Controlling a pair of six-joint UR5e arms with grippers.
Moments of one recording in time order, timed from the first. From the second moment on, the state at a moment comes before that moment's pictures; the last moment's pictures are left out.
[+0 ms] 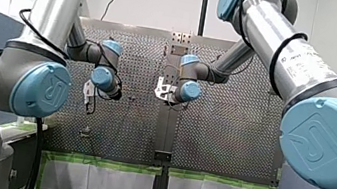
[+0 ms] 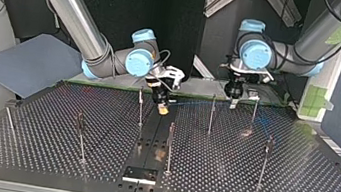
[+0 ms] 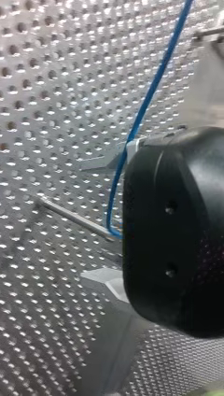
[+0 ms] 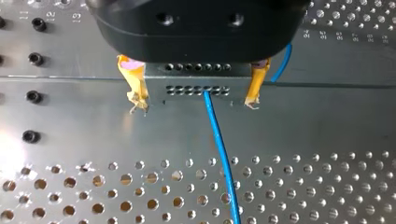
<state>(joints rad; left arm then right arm) -0.10 -1.86 -2.03 -2.61 -1.65 -1.82 2.28 -0.79 1.21 -0.22 1.56 1.69</state>
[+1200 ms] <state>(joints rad) -0.32 -1.92 -1.94 -2.60 -1.72 -1.84 2.26 -0.79 1.21 -0.21 1.56 1.69</state>
